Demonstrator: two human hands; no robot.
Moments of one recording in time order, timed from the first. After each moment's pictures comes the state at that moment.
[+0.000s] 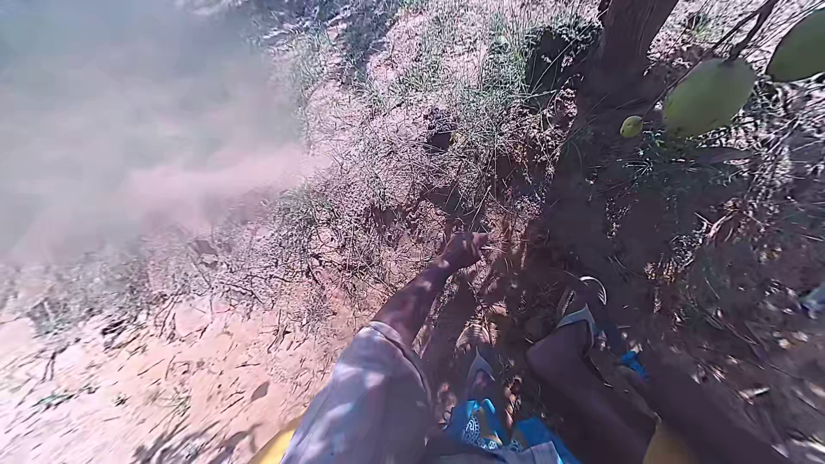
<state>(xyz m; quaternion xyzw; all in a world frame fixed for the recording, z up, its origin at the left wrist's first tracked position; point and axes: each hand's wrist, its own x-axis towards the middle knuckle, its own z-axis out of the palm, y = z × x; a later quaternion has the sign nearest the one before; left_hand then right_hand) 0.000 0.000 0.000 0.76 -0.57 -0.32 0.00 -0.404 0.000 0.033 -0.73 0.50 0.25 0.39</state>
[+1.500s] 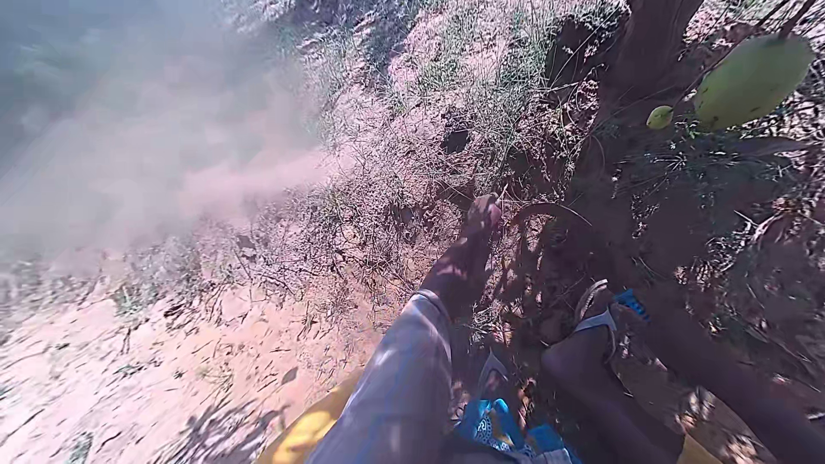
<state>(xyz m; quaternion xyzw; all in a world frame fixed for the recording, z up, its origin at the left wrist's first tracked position) 0.022 -0.058 -0.013 0.84 -0.47 -0.22 0.15 -0.347 -0.055 0.038 -0.79 0.47 0.11 0.38</state>
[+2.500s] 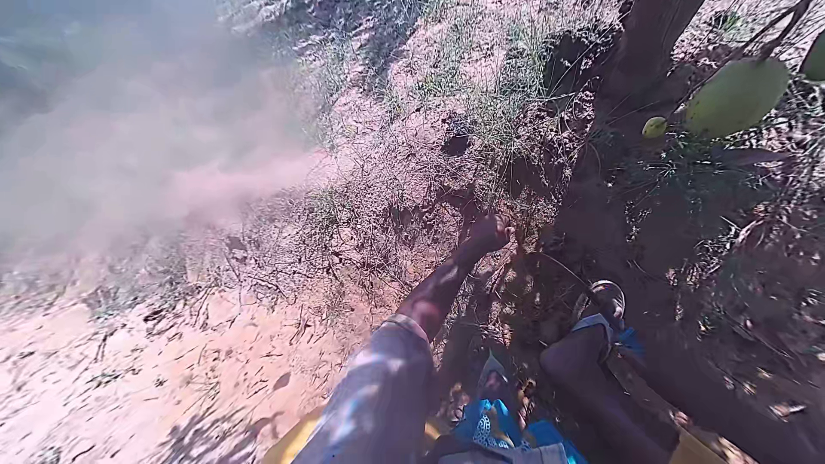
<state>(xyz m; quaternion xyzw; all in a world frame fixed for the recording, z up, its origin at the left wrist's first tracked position) -0.015 -0.023 0.036 0.80 -0.53 -0.28 0.03 -0.366 -0.019 0.034 -0.81 0.45 0.26 0.29</state>
